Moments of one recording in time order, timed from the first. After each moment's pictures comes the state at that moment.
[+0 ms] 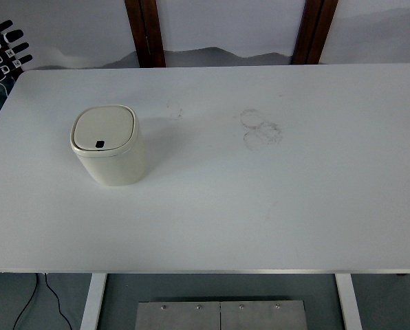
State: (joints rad) left arm -1.05 0.90 -0.32 -0.98 -0.39 -0.24 0.05; right arm 0.05 0.00 0.22 0.16 -0.38 -0.02 -0.06
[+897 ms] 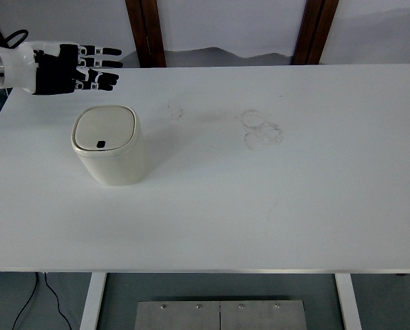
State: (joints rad) left arm -1.49 0.88 0.09 -1.21 -0.23 -0.37 0.31; right arm 0.05 0.00 0.22 0.16 -0.38 -0.02 -0.06
